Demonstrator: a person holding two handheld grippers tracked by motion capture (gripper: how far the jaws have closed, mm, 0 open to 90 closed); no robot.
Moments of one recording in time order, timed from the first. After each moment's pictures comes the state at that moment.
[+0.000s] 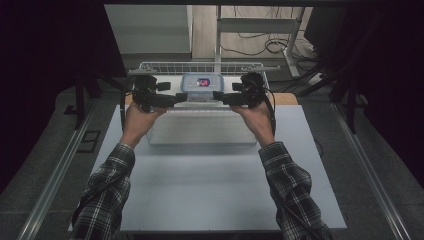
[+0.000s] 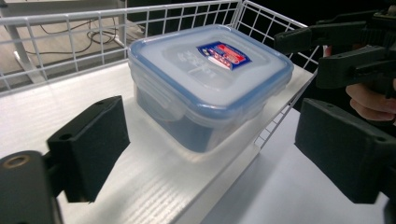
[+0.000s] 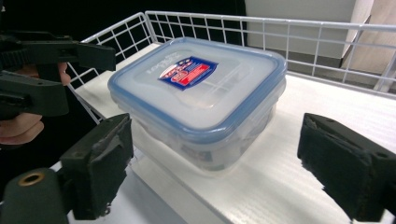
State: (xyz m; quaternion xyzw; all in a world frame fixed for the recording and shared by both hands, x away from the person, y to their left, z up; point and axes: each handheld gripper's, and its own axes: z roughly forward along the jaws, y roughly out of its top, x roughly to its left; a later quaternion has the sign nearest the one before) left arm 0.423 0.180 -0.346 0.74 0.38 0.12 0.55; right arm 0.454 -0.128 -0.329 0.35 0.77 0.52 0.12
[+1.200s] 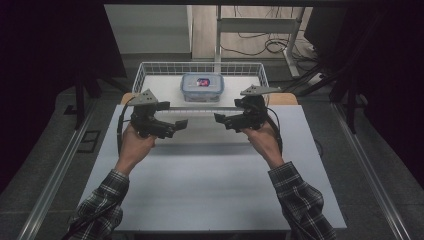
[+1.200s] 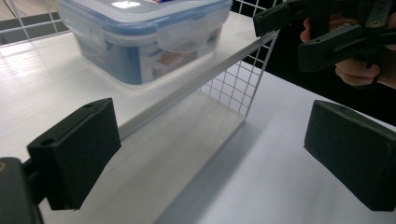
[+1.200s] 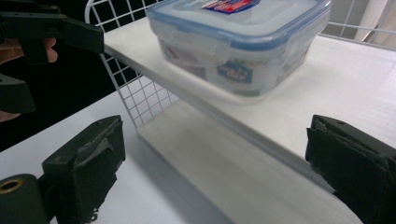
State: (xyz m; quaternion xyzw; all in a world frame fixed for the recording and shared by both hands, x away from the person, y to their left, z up) left arm 0.363 0.172 -0.370 0.76 0.32 0.16 0.54; right arm 0.409 -0.138 -0.354 0.31 0.79 0.51 0.14
